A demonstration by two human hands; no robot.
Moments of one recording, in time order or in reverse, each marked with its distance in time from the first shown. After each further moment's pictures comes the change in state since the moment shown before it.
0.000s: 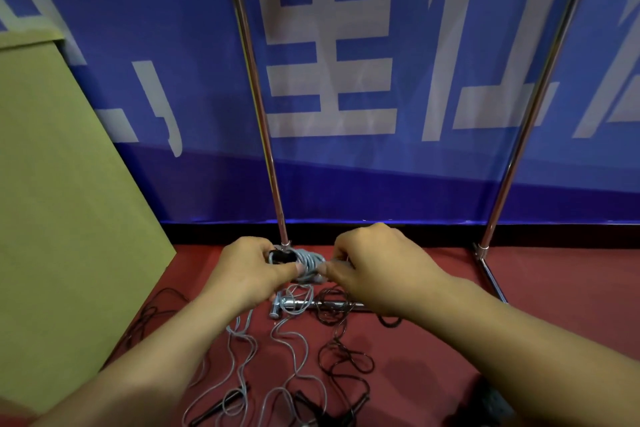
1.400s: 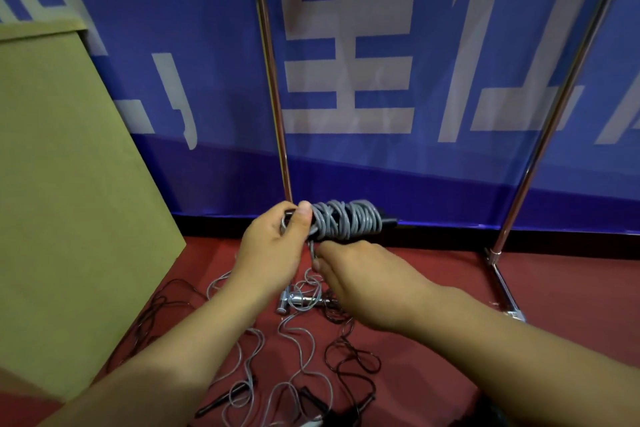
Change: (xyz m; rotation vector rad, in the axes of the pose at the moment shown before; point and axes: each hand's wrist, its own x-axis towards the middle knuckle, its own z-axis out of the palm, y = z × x) left_hand -0.010 0.020 -0.001 -0.450 0.181 0.246; right_hand 0.007 -0.019 0.022 0.004 -0.064 -0.227
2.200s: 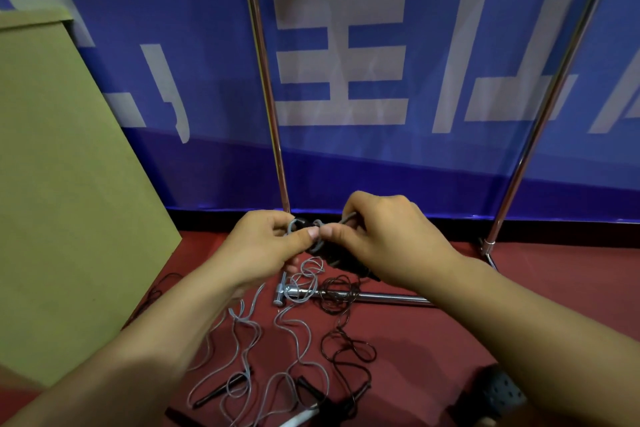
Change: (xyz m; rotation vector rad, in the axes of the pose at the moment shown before) left_hand 0.002 0.004 -0.007 -0.096 -0.284 -0.255; right_hand -0.005 0.025 -0.025 0.096 0.256 0.206
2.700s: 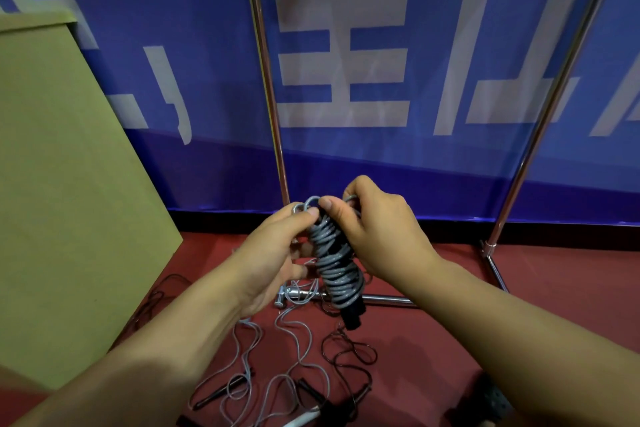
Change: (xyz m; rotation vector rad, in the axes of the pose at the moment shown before) left_hand -0.015 0.017 0.014 -0.445 -0.139 -0.065; right_hand 0.010 -0.006 0.015 0.239 0.166 0.074
